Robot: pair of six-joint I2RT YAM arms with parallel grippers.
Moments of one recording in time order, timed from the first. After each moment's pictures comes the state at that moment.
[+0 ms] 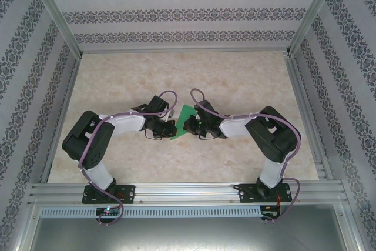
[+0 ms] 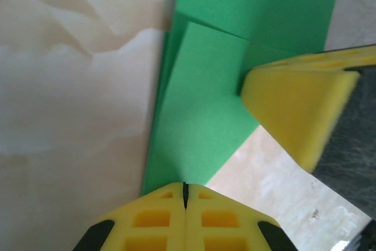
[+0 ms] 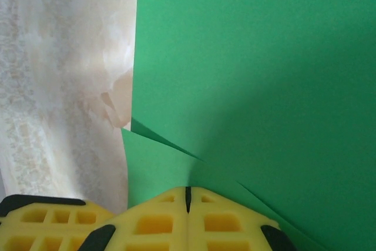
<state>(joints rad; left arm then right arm) -0.52 1.70 0.86 -0.31 0.46 -0.57 0.69 1.80 0.79 0.17 -0.32 1.02</state>
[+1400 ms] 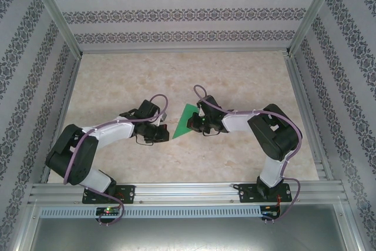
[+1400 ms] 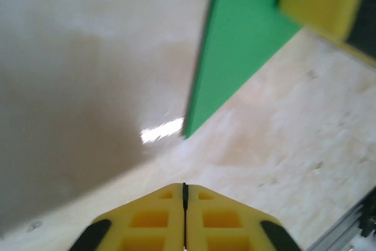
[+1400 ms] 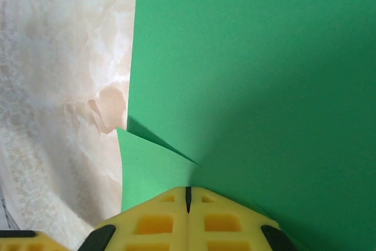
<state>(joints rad) -0.49 1.50 0.76 -0.39 0.45 -0.55 0.61 1.80 0.84 0.04 -0.40 0.91</state>
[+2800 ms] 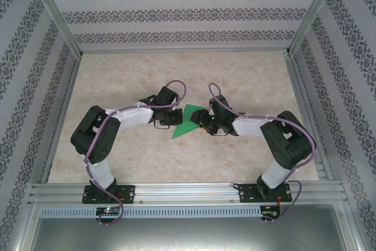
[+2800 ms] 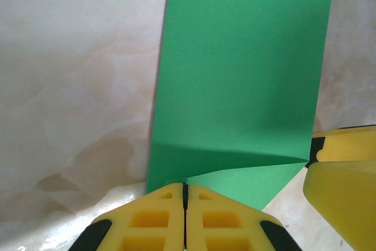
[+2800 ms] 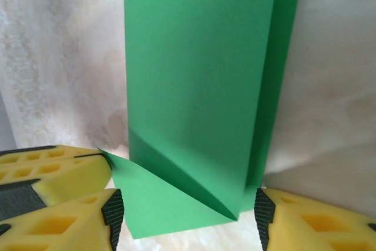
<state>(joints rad) -0.56 1.79 1.05 -0.31 0.26 -0.55 0.54 1.67 0.72 0.12 -0.38 1.05</state>
